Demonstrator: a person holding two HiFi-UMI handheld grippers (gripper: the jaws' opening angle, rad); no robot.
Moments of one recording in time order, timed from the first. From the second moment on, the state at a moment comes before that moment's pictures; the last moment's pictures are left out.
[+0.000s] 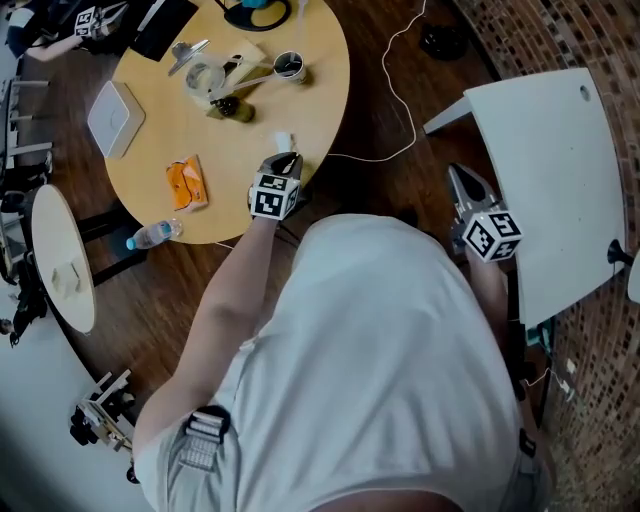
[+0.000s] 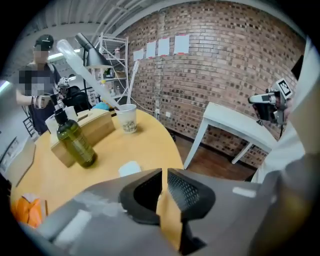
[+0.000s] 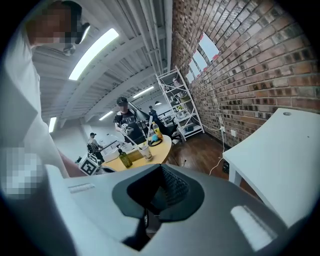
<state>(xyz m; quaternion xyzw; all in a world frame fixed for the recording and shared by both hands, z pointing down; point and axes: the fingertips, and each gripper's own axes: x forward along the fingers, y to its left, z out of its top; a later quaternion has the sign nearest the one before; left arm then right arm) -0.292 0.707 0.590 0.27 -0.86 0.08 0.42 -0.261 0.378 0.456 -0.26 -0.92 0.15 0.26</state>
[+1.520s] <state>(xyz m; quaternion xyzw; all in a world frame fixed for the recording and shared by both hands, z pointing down) -0.344 0.613 0.570 0.43 -0.81 0.10 0.39 -0.247 0.363 0.461 -0.10 -0.94 0.20 0.24</state>
